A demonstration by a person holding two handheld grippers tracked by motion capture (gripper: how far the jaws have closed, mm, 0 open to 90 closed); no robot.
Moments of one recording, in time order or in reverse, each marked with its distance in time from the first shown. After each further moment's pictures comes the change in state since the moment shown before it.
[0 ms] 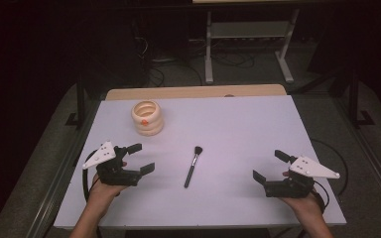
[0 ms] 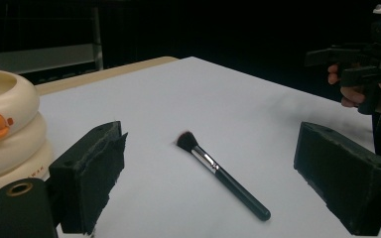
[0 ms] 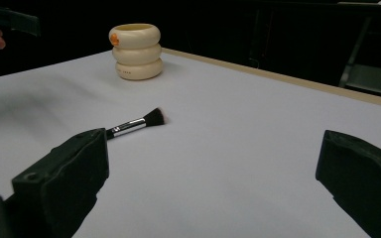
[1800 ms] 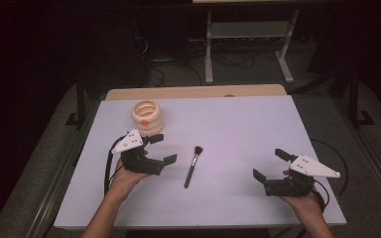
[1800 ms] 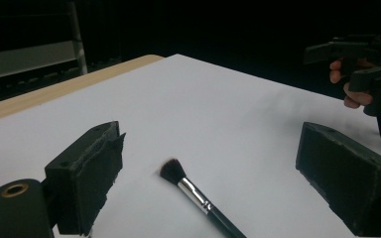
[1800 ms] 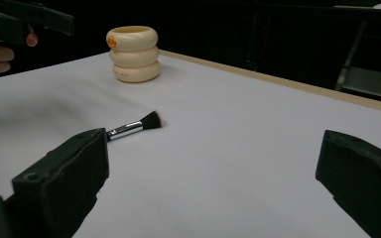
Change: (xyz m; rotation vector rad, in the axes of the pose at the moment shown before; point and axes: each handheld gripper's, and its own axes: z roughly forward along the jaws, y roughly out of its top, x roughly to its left) left arm -0.007 0.022 0.061 0.043 -0.055 0.043; right arm -0.001 0.003 0.001 -0.003 -0.010 -0.011
